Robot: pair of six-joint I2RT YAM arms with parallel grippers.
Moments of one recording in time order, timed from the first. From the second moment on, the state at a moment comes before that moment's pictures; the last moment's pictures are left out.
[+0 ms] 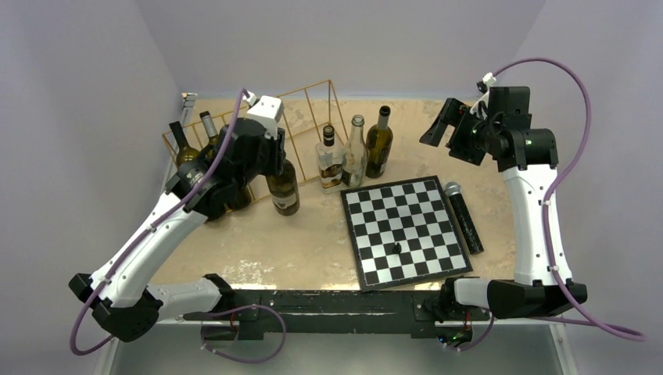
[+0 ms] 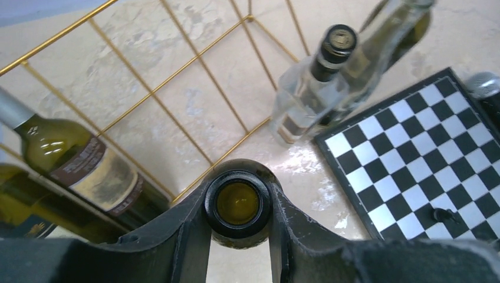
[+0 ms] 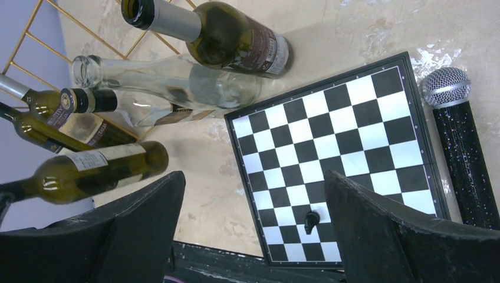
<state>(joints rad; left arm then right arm) -0.71 1.14 1.43 -0.79 -0.35 -0.23 0.03 1.29 1.67 -1.12 -0.23 0.46</state>
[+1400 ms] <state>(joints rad) -0.32 1.43 1.72 -0.97 -0.25 -0.35 0.03 1.26 1.61 -0.99 -0.33 0.53</state>
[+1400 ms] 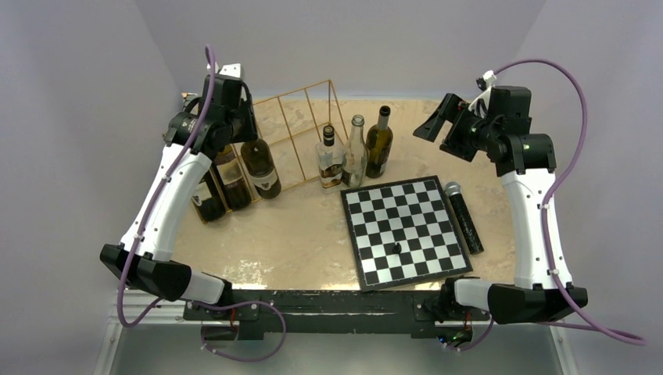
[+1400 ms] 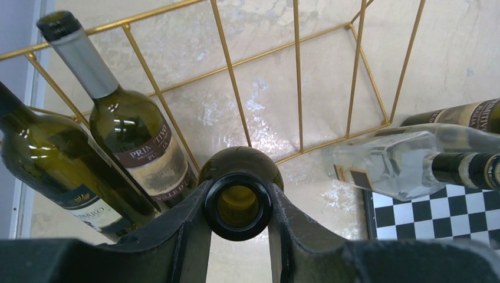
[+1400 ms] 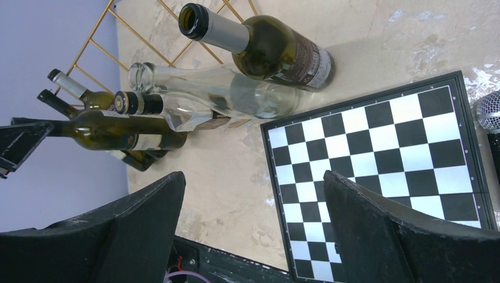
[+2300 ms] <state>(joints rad) -0.28 1.44 1.60 -0.89 -0.25 -0.35 0.03 1.24 1.54 -0.99 -0.33 0.53</state>
